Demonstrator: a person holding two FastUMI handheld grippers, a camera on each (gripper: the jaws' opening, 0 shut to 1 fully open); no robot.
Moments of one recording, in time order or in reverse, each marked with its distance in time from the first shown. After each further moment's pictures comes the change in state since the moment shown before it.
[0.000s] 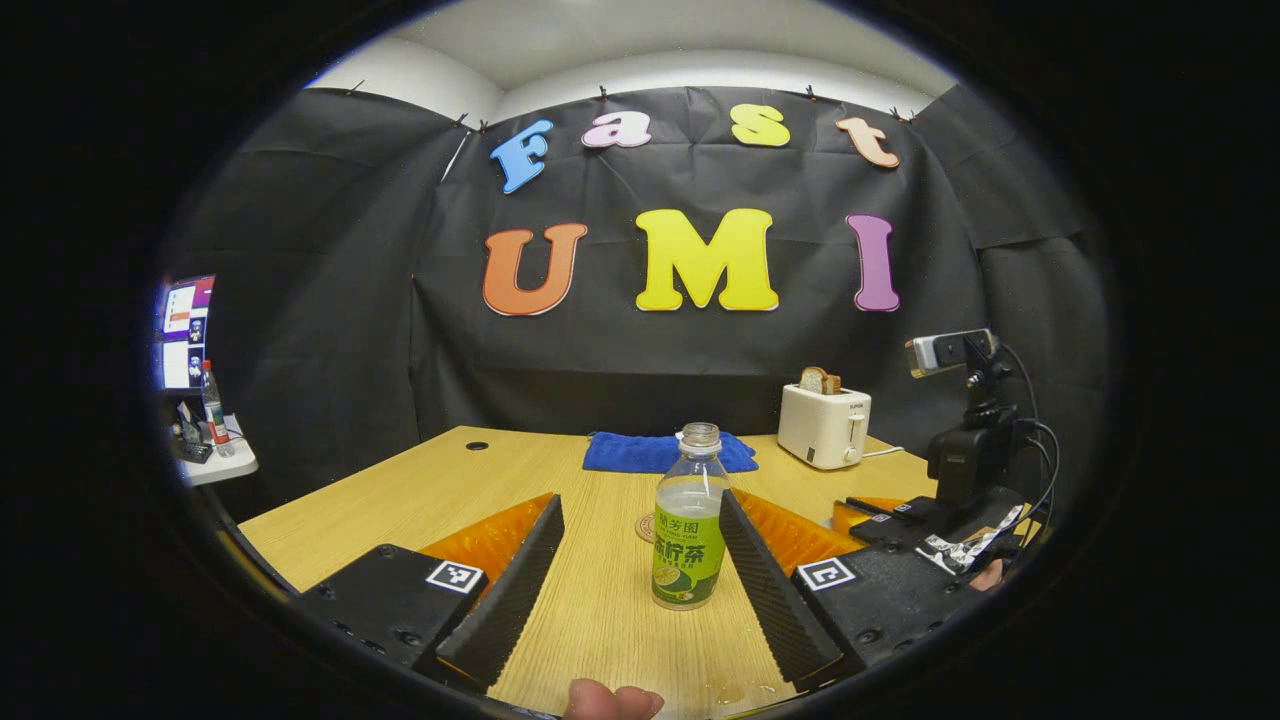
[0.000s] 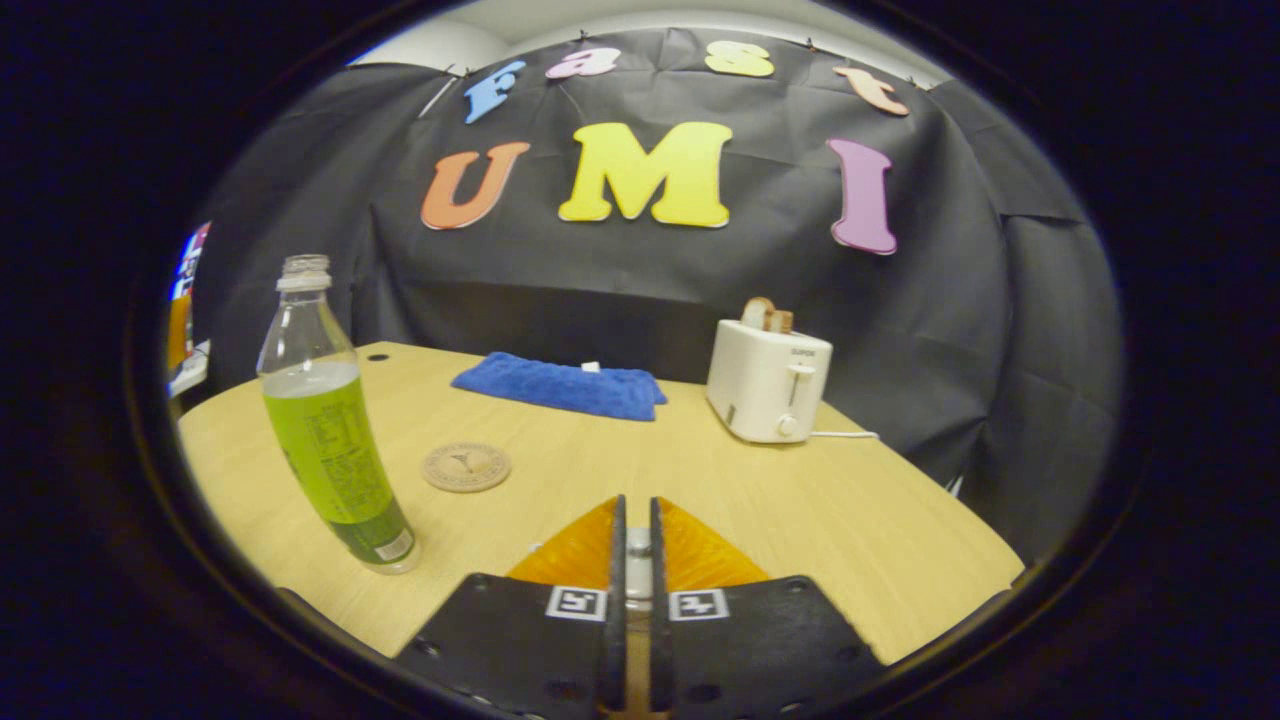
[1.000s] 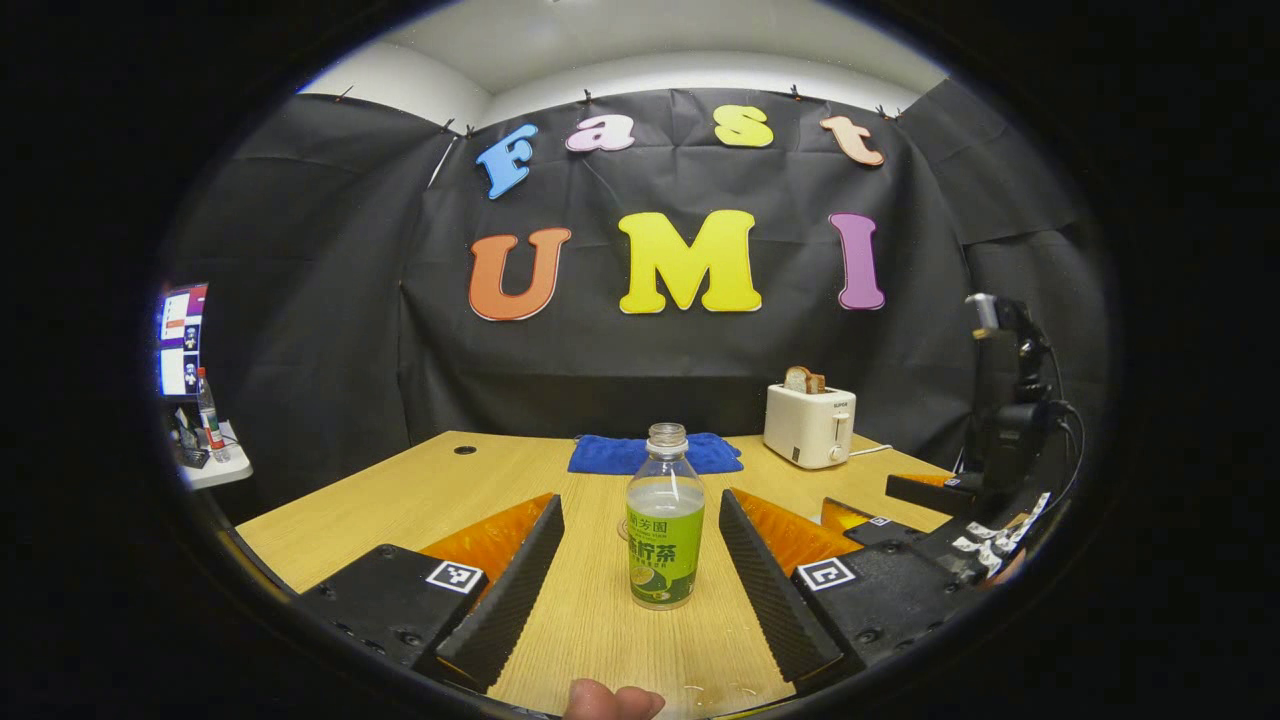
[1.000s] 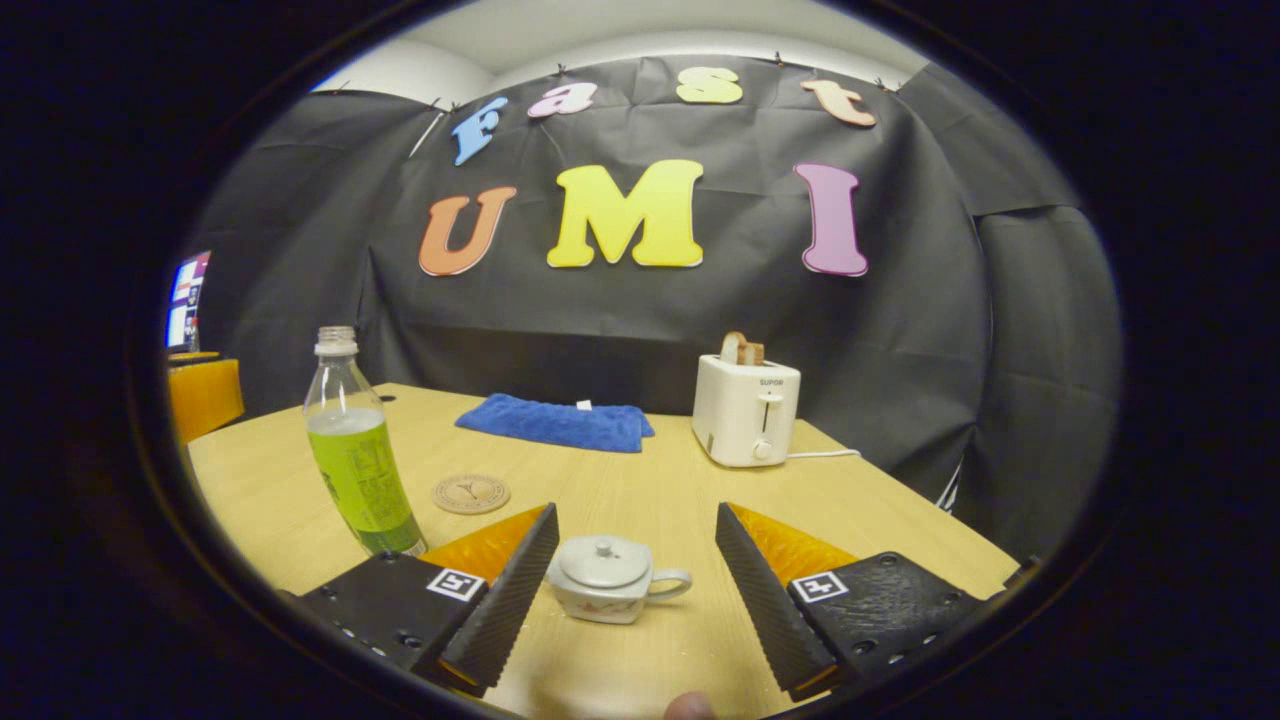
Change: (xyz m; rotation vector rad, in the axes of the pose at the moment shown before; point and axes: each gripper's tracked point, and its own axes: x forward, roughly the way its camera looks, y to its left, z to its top) left arm -0.002 -0.019 0.003 0.012 -0.013 -0.026; right arm -0.028 -0.019 0.016 0.041 -0.095 0.017
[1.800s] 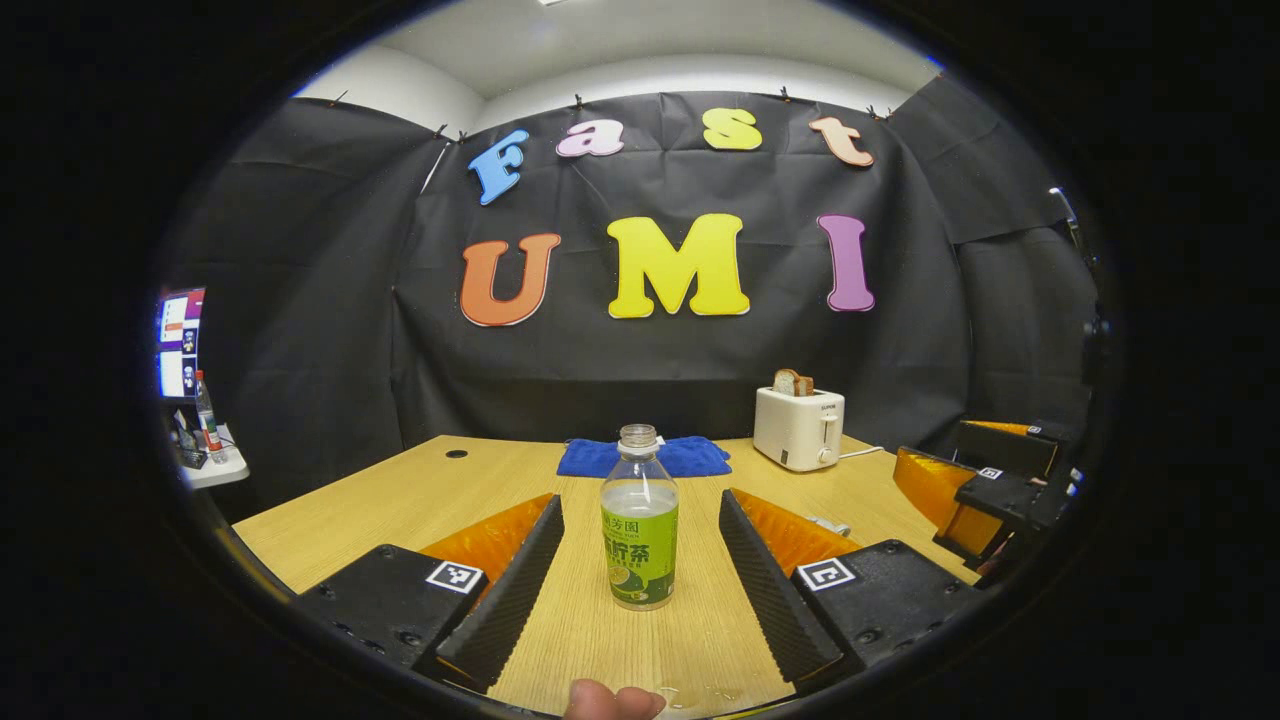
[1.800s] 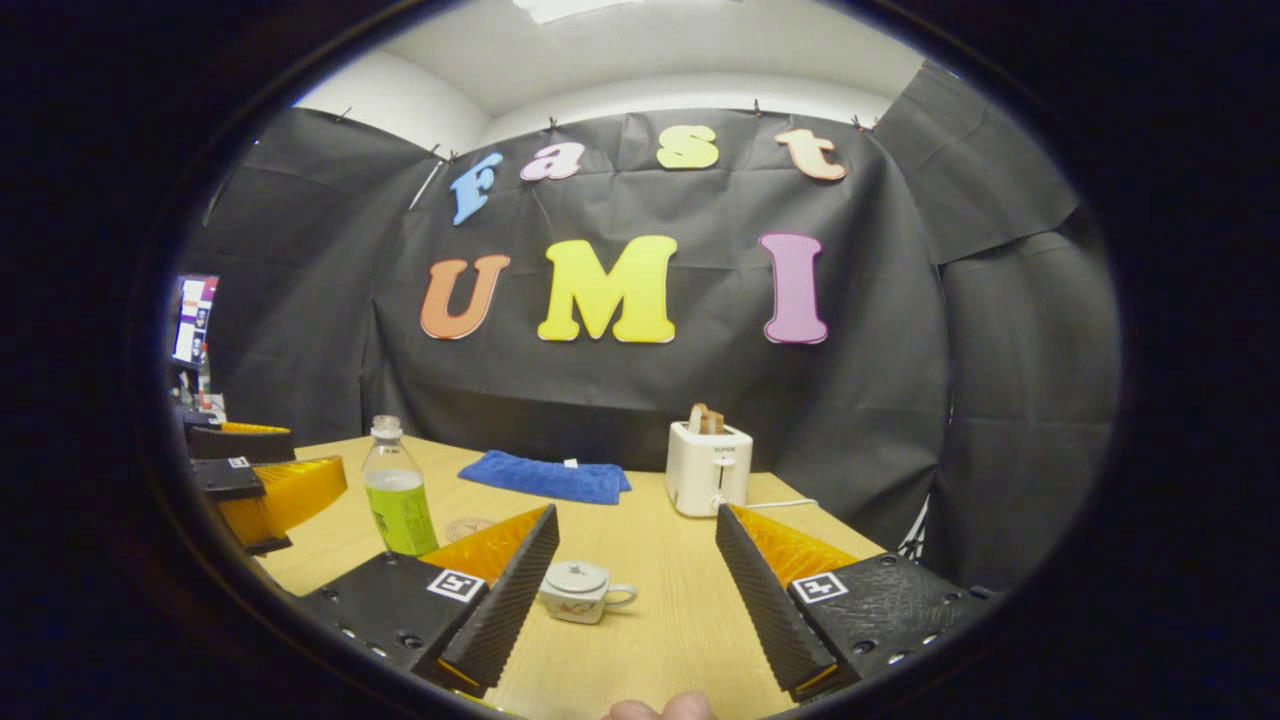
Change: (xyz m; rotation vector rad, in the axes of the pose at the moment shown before) left arm -0.003 -0.022 -0.001 0.012 -0.008 -0.017; right arm -0.087 -0.036 0.052 0.005 -0.171 -0.017
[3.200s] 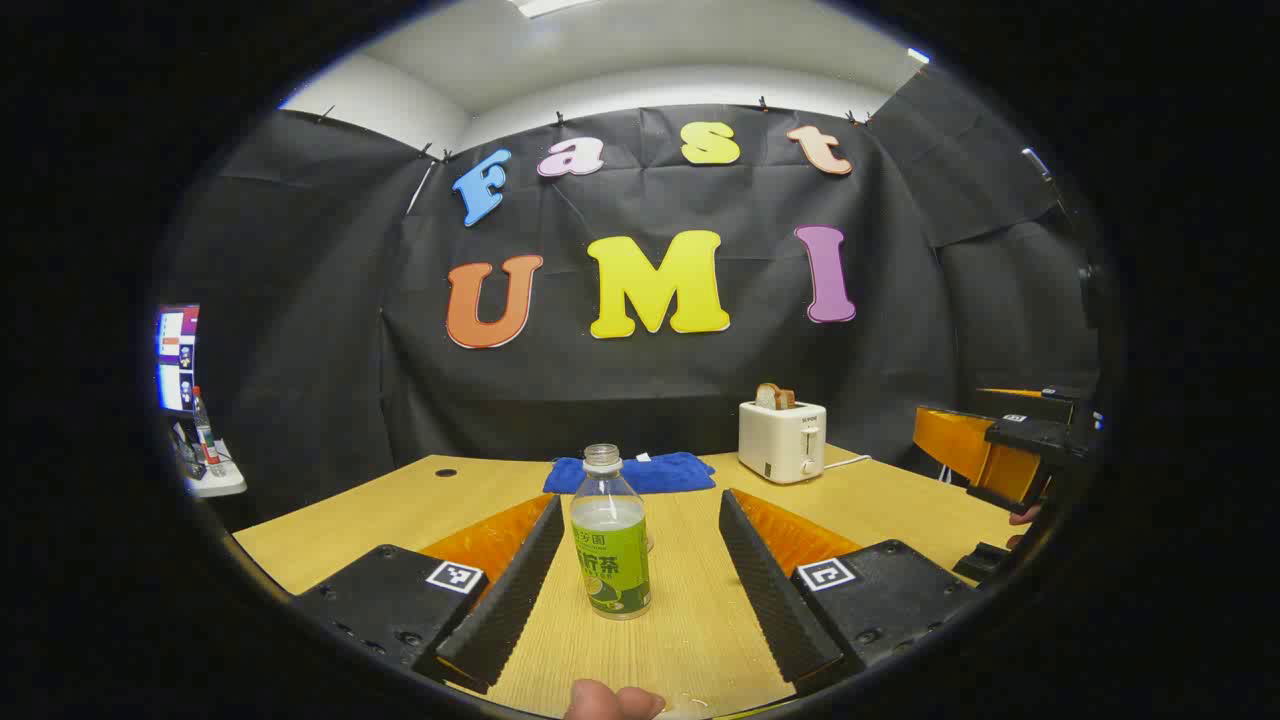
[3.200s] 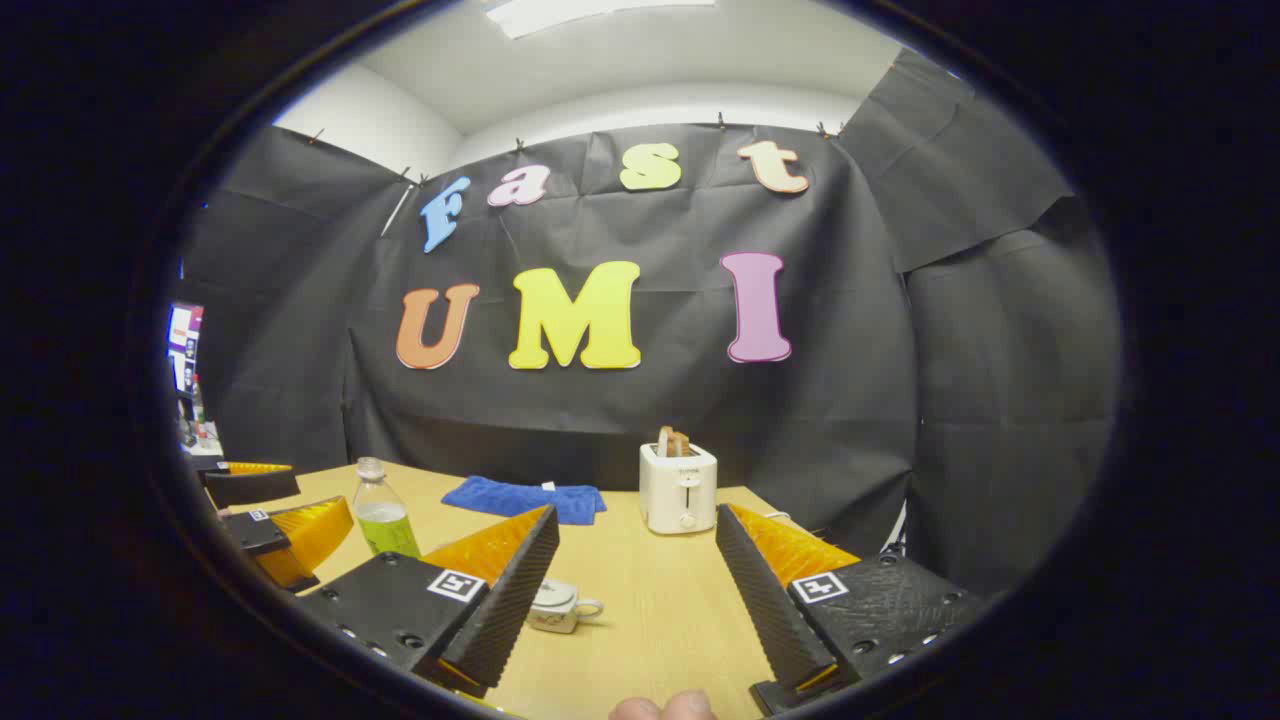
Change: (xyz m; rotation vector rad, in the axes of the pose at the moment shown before) left arm -0.004 -0.023 0.013 0.026 -0.052 -0.032; right arm -0.028 -0.040 0.043 0.050 -0.073 -0.070
